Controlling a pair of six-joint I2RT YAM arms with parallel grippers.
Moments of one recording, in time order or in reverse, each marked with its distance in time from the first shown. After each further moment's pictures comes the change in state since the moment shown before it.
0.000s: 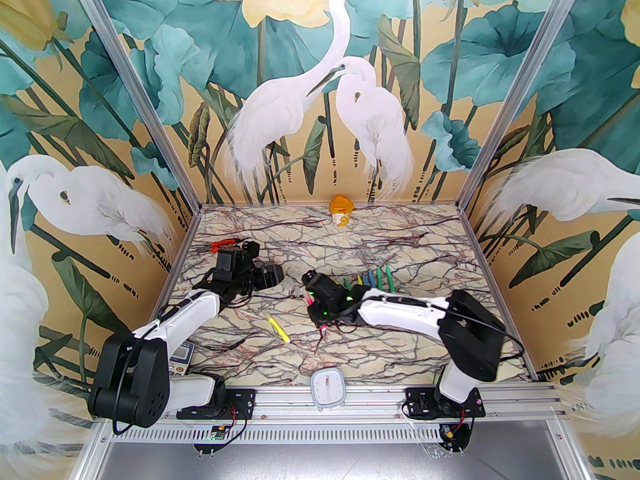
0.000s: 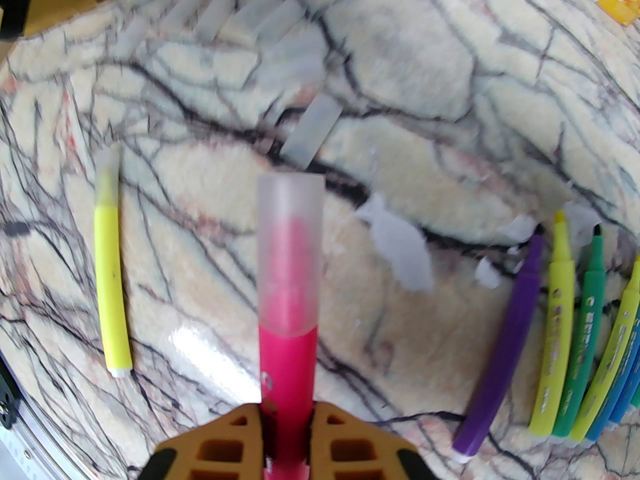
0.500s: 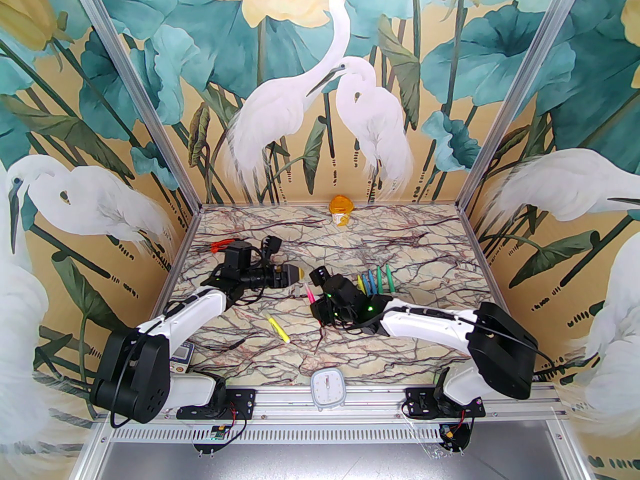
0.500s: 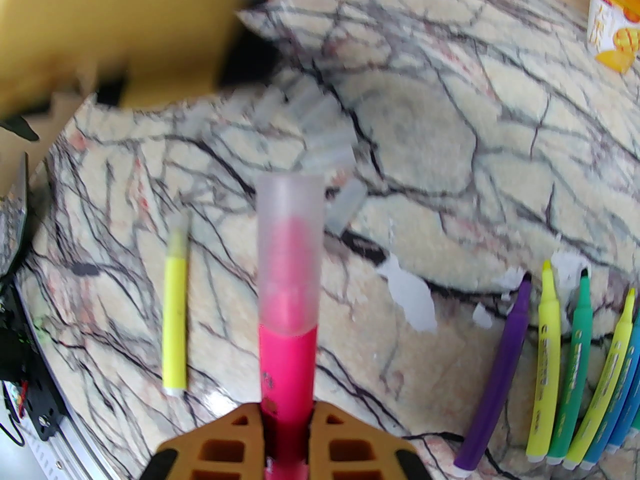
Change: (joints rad) left arm -0.100 0.033 0.020 0.114 0.329 -0.003; right arm -0.007 -0.153 -0.145 0.233 -0.042 -0.005
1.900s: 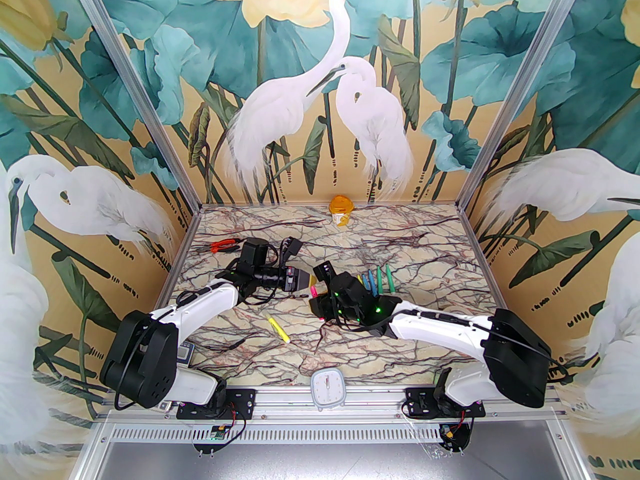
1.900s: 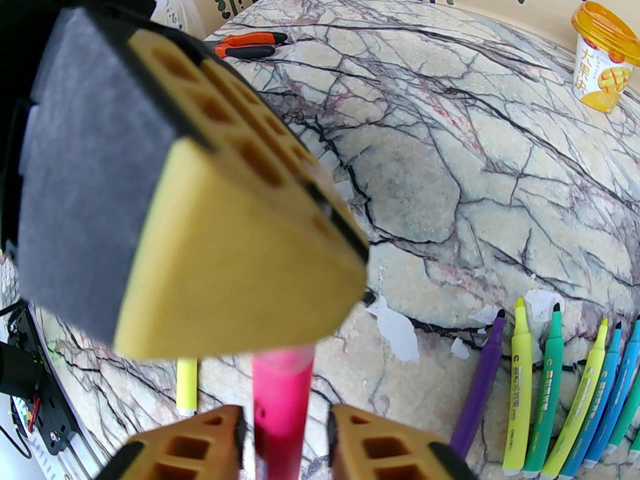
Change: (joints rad) left arm -0.090 0.081 0.085 -0.027 0.129 0.051; right arm -0.010 -0.055 -0.026 0.039 0.028 -0.024
